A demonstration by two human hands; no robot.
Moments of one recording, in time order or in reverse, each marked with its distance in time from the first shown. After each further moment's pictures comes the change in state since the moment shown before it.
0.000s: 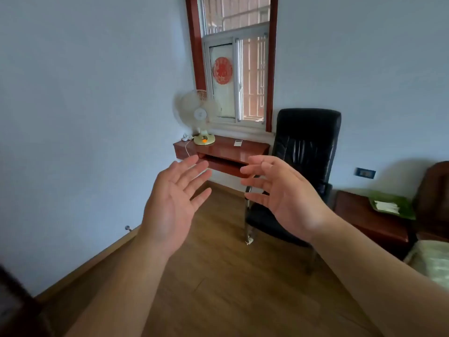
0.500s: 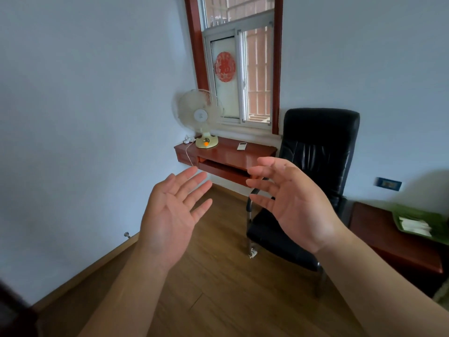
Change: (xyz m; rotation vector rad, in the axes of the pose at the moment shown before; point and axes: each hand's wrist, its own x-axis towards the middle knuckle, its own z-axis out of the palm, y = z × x) left_hand 0.144 -0.076 0.049 -0.023 0.048 -0.039; right_hand 0.127 0.004 -0.131 0.166 -0.013 -0.006
